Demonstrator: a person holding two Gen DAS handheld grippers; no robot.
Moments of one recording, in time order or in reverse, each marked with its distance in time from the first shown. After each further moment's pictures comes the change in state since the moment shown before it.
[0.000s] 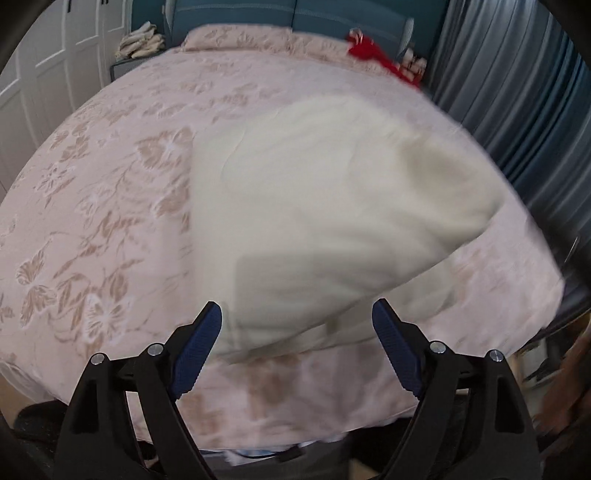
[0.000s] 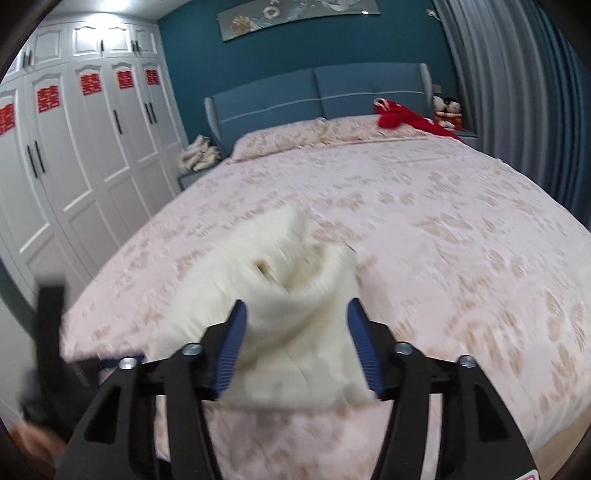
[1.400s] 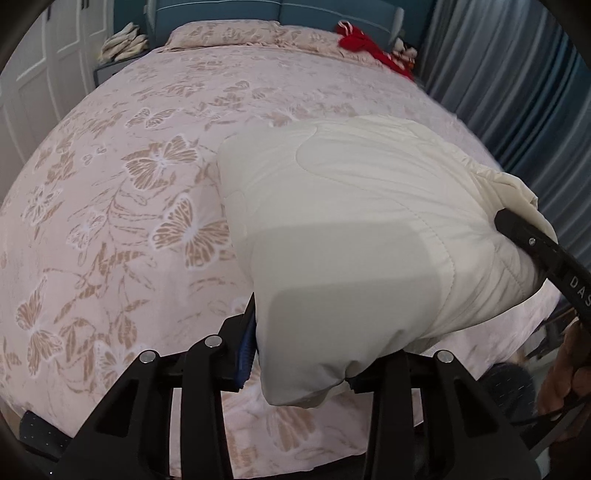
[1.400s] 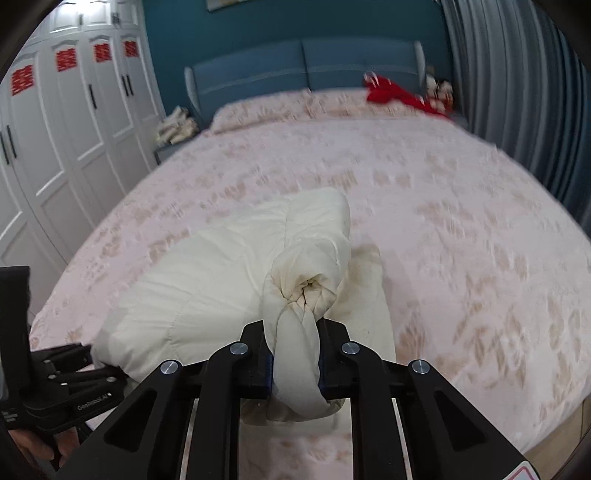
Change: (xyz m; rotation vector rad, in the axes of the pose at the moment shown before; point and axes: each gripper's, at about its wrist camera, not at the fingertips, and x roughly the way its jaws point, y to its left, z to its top) left arm 0.012 0.016 0.039 0.061 0.020 -0.024; right arm 0.057 0.008 0.010 0.028 0.156 -0.112
